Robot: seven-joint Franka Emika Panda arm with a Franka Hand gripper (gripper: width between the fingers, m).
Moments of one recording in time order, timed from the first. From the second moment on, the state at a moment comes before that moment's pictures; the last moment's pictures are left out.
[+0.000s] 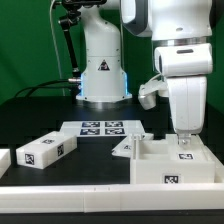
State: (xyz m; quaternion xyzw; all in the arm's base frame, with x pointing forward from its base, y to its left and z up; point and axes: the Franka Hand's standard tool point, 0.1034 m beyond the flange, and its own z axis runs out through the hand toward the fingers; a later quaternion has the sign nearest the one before) arm 0.571 0.104 0.062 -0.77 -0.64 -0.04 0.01
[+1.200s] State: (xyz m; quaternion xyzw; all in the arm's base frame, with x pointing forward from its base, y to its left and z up) arm 0.495 0.083 0.084 -0.81 -0.58 -0.03 0.00
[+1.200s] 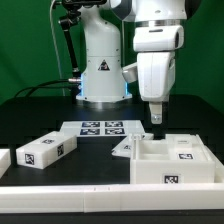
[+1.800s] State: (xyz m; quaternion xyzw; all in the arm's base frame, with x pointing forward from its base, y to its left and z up) arm 0.439 0.065 0.061 -0.85 -0.53 -0.04 0.00
